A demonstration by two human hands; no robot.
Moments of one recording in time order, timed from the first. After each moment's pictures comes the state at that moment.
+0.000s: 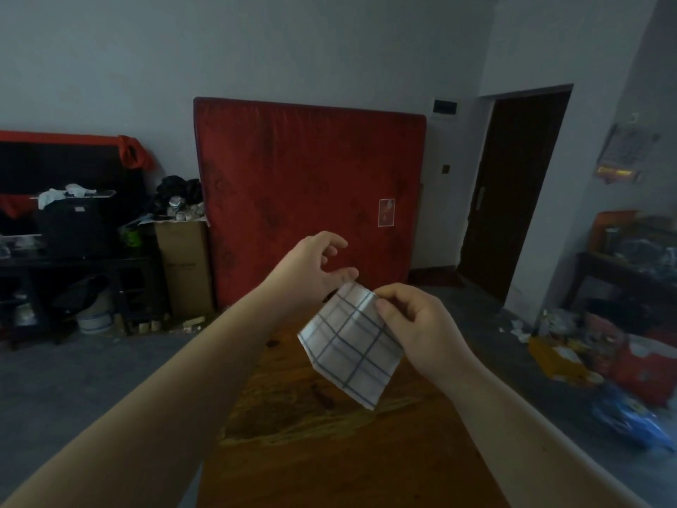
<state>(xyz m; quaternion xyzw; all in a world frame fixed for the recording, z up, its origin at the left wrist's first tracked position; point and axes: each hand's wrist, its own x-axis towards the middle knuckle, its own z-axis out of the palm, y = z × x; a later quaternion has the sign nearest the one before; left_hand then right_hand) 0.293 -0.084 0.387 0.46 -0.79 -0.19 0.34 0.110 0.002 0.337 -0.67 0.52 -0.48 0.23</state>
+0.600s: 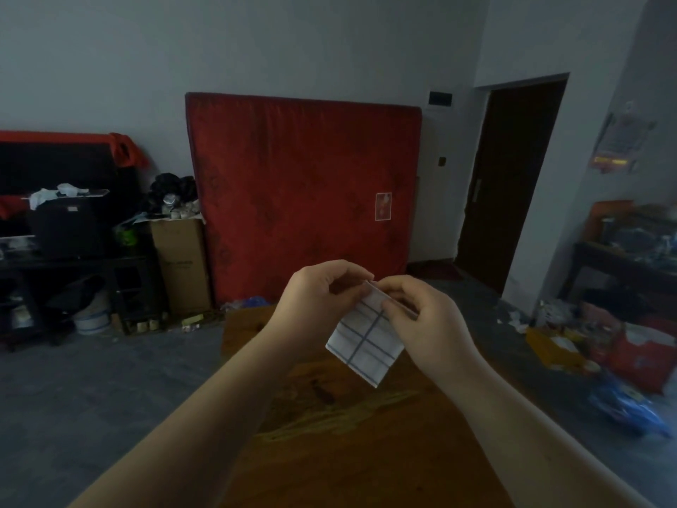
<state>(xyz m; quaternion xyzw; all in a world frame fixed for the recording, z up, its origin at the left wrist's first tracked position) 0.281 -0.048 0.359 0.37 -0.77 -0.26 0.45 0.105 0.004 0.333 -0.67 0.55 -0.48 0.14</state>
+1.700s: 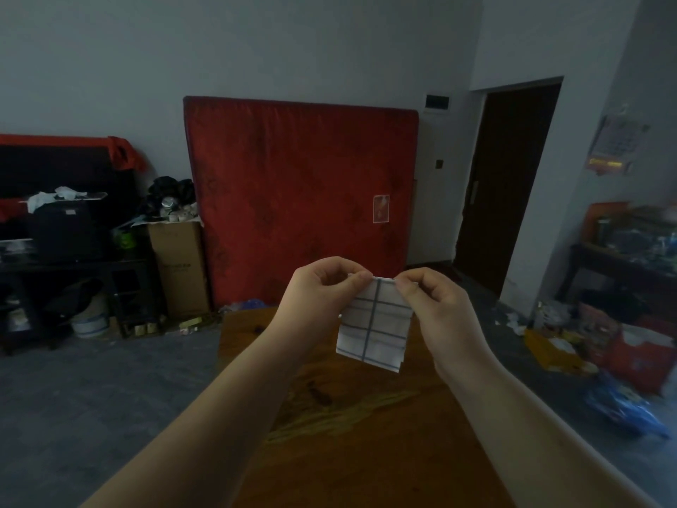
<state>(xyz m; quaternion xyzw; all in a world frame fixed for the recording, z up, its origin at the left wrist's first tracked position) 0.267 -0.040 0.358 0.36 -0.67 -0.42 0.49 0.097 0.011 0.343 -0.57 0.52 -0.60 0.23</state>
